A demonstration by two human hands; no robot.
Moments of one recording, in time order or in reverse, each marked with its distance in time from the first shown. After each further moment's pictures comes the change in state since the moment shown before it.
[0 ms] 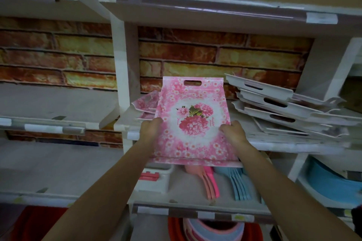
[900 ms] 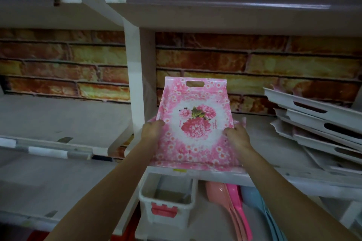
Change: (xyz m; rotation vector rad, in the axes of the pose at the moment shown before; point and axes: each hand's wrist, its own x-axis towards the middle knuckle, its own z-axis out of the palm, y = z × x) left_hand 0.143 0.043 -0.010 -0.012 0.050 0.034; right_hand 0.116 -0.043 0.107 0.029 -0.072 -0.019
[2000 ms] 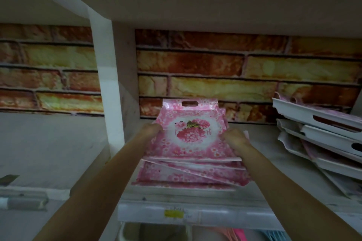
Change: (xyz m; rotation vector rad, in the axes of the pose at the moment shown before) left_hand 0.140 0.020 0.049 0.392 -0.223 -0.064; right_hand 0.135 -0.007 0.023 -0.307 -0.021 0.052
